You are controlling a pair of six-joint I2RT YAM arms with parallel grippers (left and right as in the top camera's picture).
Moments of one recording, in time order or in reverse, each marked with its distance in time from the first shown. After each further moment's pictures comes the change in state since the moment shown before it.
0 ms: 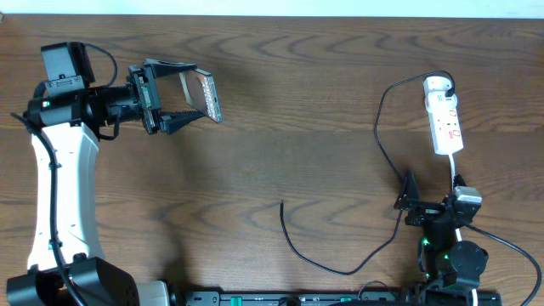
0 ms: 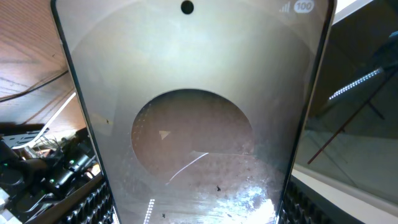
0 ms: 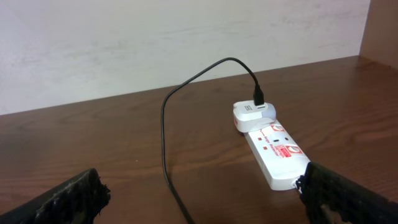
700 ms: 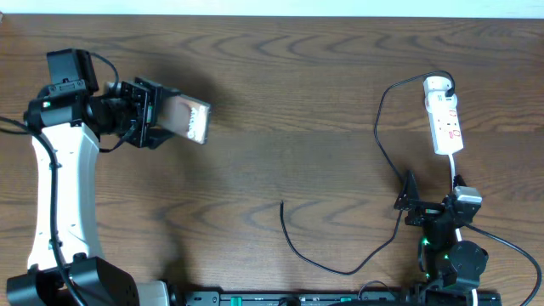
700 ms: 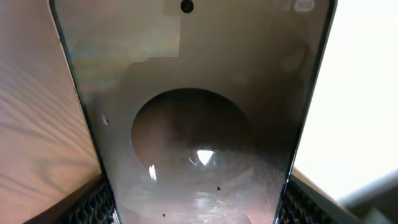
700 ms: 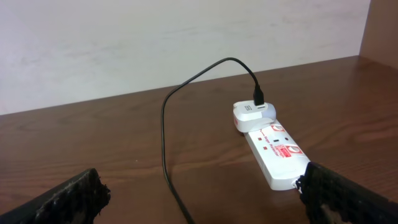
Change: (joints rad) left arm -0.001 0.000 -0.013 -0.134 -0.682 0.287; right arm 0.000 0.000 0.000 0.000 0.000 0.000
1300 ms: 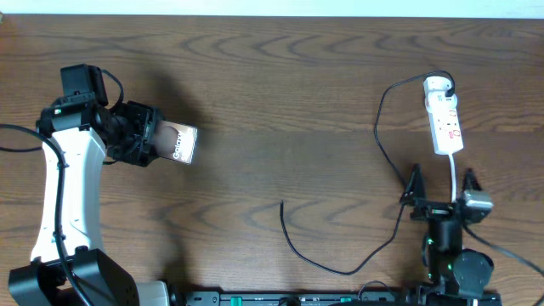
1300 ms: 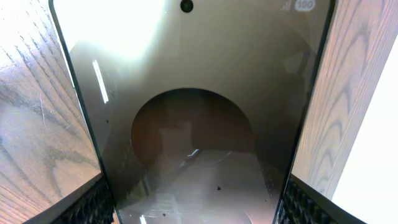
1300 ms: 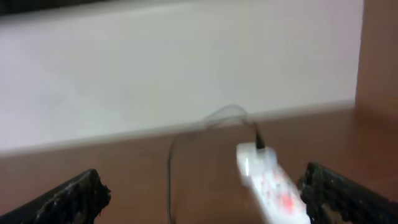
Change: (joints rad) left arm 0.000 0.000 -0.102 0.004 -0.265 -0.051; right arm 0.000 0.000 0.000 0.237 0.004 0.000
